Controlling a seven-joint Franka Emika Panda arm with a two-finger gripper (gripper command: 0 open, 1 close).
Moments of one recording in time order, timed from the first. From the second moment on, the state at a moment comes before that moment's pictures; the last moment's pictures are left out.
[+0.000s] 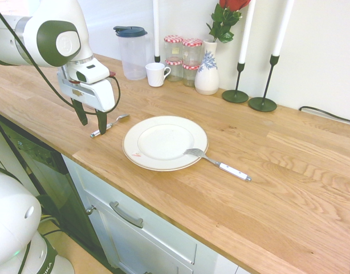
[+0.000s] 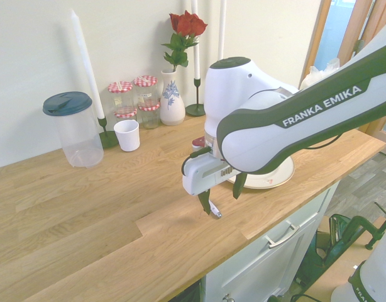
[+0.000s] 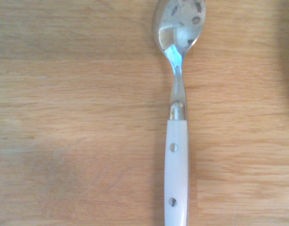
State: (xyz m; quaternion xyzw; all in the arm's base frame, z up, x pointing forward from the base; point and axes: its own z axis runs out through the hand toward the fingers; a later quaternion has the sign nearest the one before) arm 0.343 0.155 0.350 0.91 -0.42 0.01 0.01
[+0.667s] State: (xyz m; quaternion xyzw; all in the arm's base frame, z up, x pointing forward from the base) arm 0.351 0.159 0.324 0.91 -0.42 0.00 0.02
